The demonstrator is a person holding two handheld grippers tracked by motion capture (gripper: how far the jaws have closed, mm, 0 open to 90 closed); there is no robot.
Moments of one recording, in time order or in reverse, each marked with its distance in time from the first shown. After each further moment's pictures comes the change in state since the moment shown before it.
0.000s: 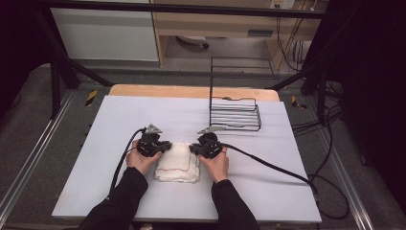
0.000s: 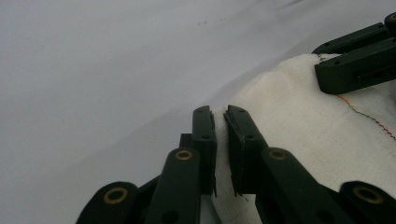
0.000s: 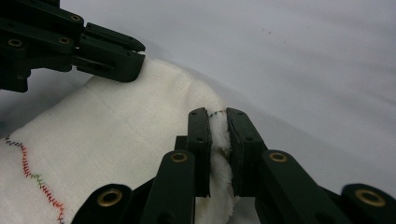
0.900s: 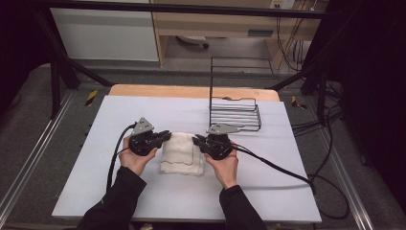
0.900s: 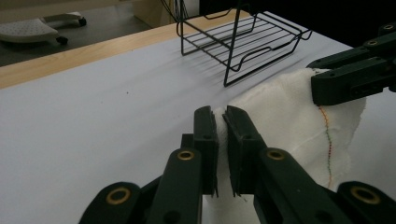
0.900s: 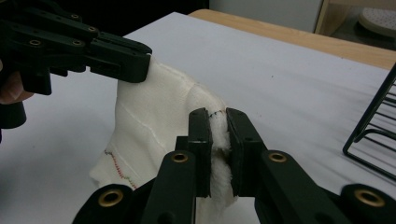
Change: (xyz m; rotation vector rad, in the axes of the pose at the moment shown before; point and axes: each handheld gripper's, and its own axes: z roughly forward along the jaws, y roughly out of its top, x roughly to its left) left arm -0.030 0.024 -0.061 -0.268 -0.014 0.087; right arm 0.022 0.014 -0.071 -0.253 0.005 -0.128
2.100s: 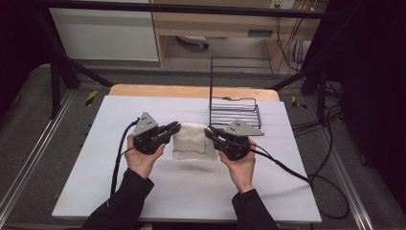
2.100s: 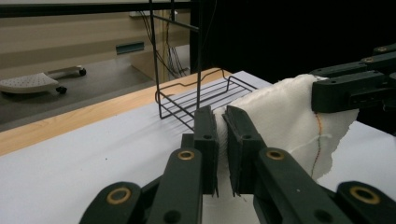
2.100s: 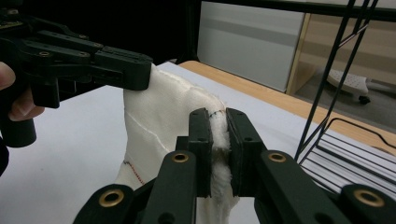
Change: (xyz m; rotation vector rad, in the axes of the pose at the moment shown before) left arm -0.037 0.039 -0.013 -0.191 -0.018 0.019; right arm 0.002 0.024 -0.064 -0.170 -0.057 -0.094
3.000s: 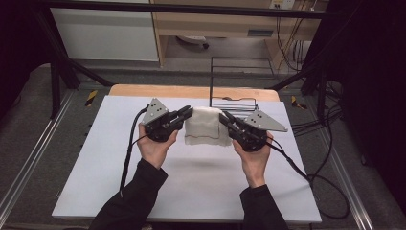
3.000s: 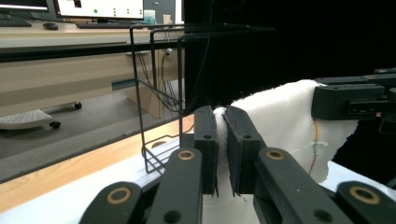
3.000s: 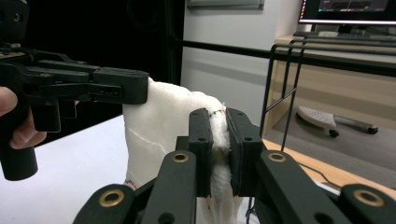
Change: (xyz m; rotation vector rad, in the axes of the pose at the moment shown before) left arm -0.018 0.044 0.022 -0.129 -0.014 0.015; right arm -0.023 0.027 -0.031 -0.162 -0.074 -0.003
